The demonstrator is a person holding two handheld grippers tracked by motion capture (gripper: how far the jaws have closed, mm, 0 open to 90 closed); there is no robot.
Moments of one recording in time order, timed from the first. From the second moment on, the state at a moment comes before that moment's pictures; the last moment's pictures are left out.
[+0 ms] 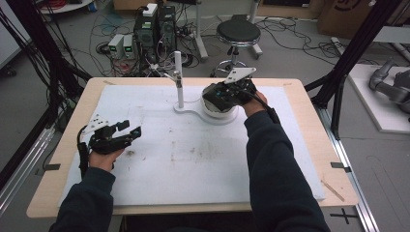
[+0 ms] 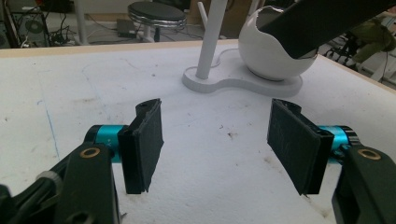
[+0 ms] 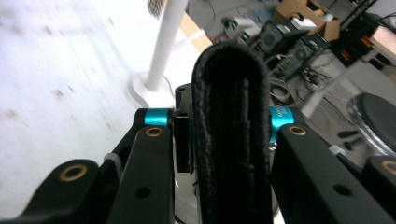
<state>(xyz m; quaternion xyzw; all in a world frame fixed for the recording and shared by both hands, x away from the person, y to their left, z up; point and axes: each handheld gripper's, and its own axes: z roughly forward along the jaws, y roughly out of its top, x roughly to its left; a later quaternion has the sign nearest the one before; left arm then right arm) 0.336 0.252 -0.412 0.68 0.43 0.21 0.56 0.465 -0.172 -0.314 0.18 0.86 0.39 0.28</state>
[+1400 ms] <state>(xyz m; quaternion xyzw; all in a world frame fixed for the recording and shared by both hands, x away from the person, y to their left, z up) 0.336 0.253 -0.412 0.67 0.44 0.21 0.56 0.429 -0.214 -0.314 0.07 0.86 0.33 0.38</state>
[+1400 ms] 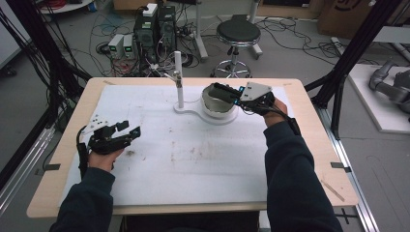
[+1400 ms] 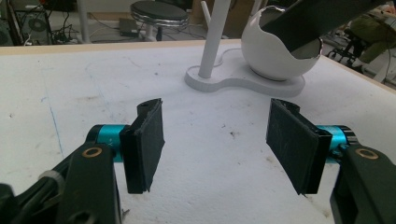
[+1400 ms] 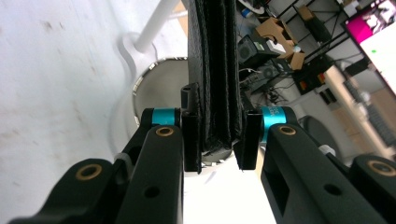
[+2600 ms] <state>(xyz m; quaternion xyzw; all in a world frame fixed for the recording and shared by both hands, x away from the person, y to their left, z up) 0.335 0.254 -0.413 0.67 0.44 0.20 0.56 0.424 -0.211 -0.350 0.17 0.85 0.46 0.20</state>
